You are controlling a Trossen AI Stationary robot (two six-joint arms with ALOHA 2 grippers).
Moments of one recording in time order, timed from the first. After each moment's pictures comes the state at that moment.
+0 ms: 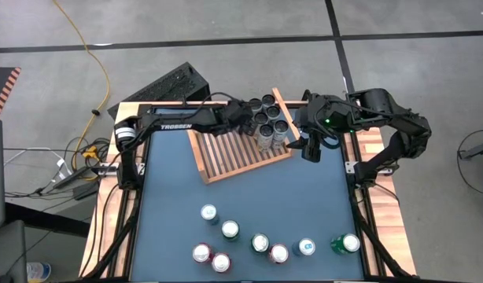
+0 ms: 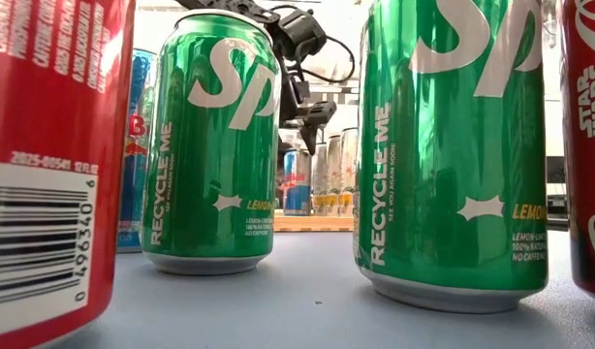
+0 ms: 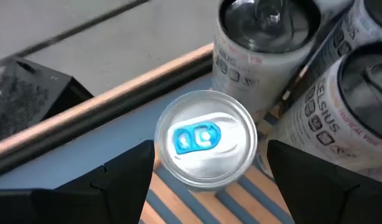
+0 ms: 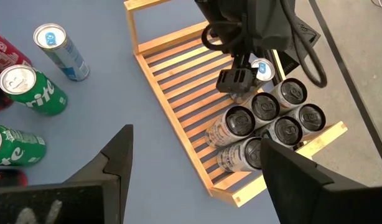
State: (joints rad) left arm 0.34 1.91 1.52 -0.42 -0.55 -0.52; right arm 0.03 1.50 2.09 -1.48 0.26 0.08
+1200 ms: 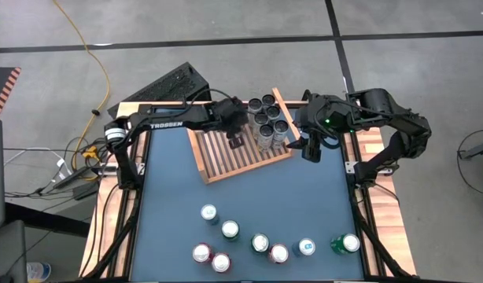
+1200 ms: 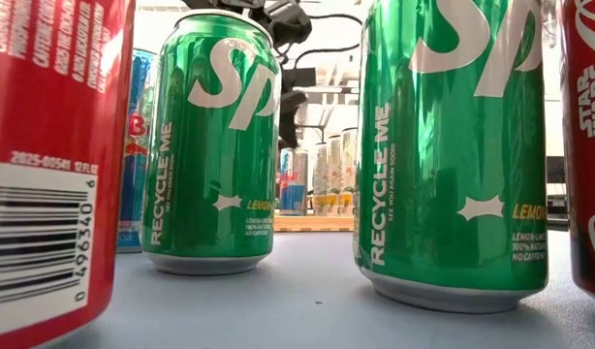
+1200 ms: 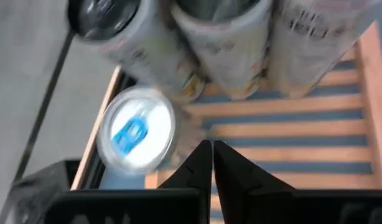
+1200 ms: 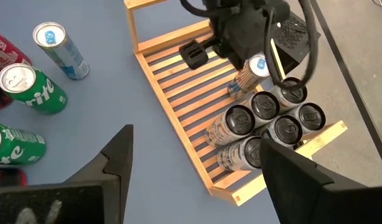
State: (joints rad) left arm 0.35 1.82 1.48 -0.51 -0.25 0.18; right arm 0.03 1.50 2.09 -1.48 0.26 0.08
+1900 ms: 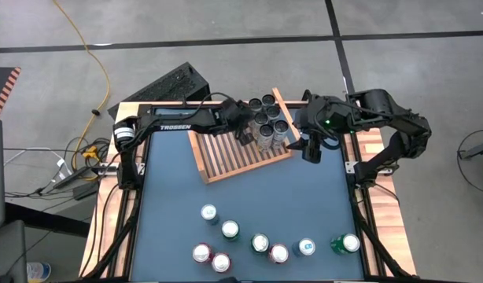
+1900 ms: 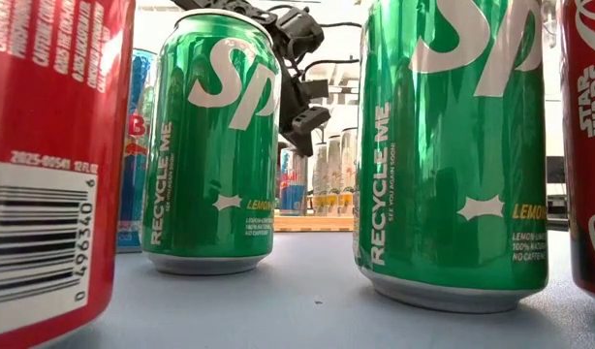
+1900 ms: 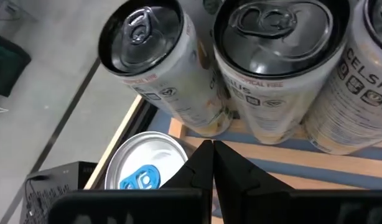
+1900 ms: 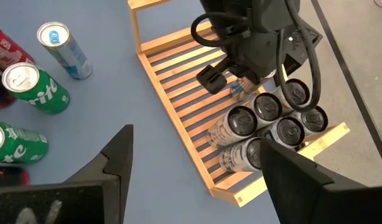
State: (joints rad) left arm 0.34 1.90 1.48 -0.32 -0.40 0.10; right arm 0.03 1.50 2.09 -1.48 0.26 0.08
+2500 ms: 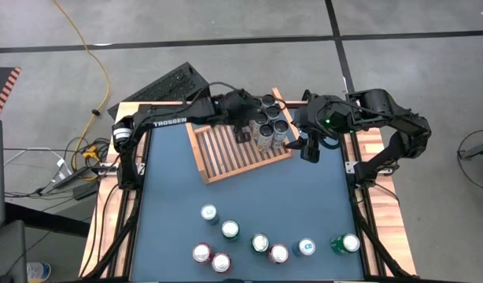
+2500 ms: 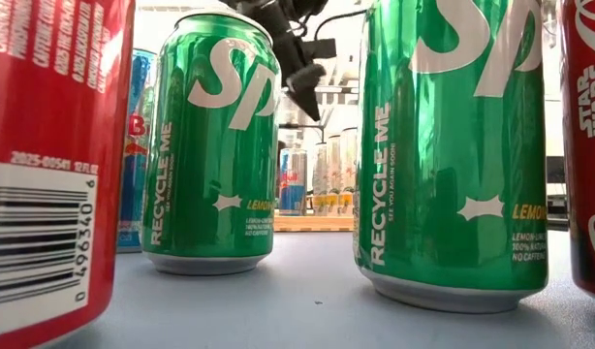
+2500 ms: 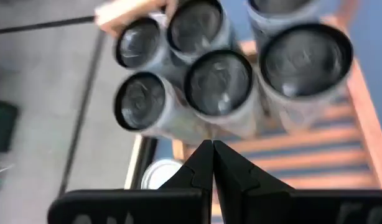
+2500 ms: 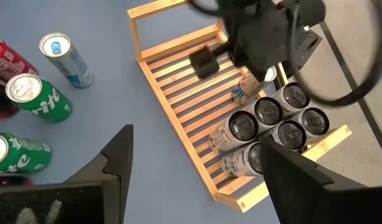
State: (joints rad) left arm 0.34 1.89 1.75 -0.64 -0.30 0.33; right arm 0.03 1.50 2.09 -1.46 0.26 0.10
